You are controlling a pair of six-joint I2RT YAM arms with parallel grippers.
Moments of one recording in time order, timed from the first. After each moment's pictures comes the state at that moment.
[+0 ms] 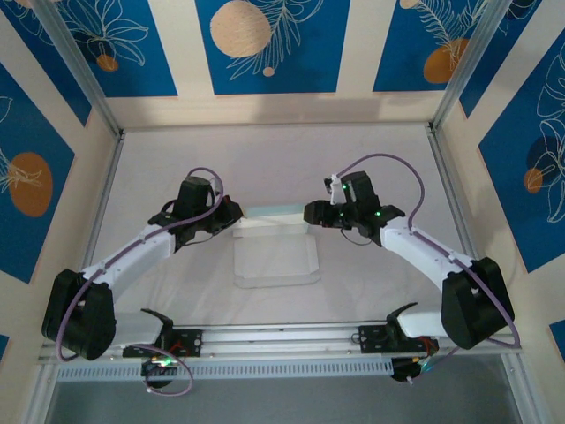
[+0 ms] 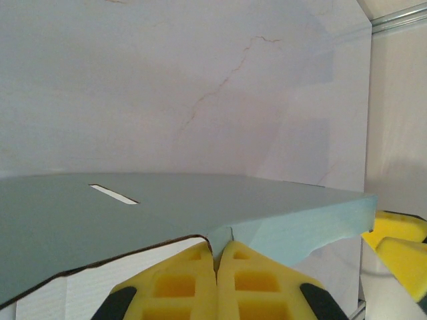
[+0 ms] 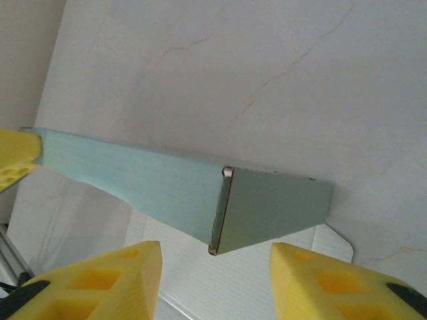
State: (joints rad) left arm -0.43 1.29 0.80 -0.23 0.35 -0.88; right arm 0.44 1.31 0.84 -0.28 -0.40 0.51
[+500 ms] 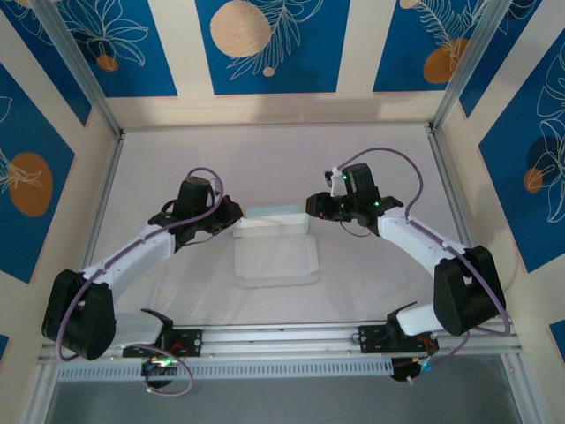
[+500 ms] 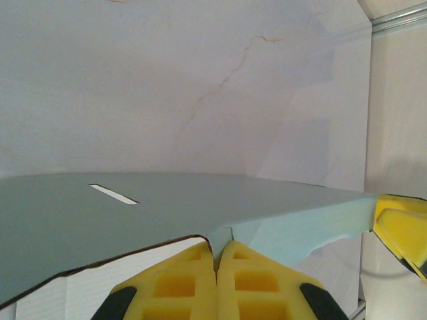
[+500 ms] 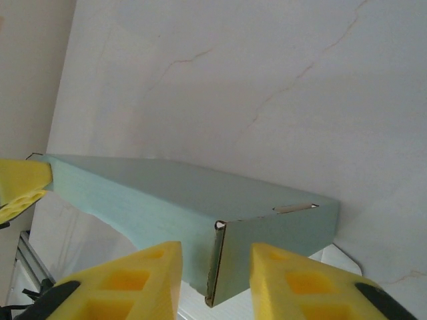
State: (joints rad) left arm -0.43 1.29 0.80 -0.23 0.35 -0.88; right arm 0.40 1.40 0.89 -0.27 -0.47 0.53
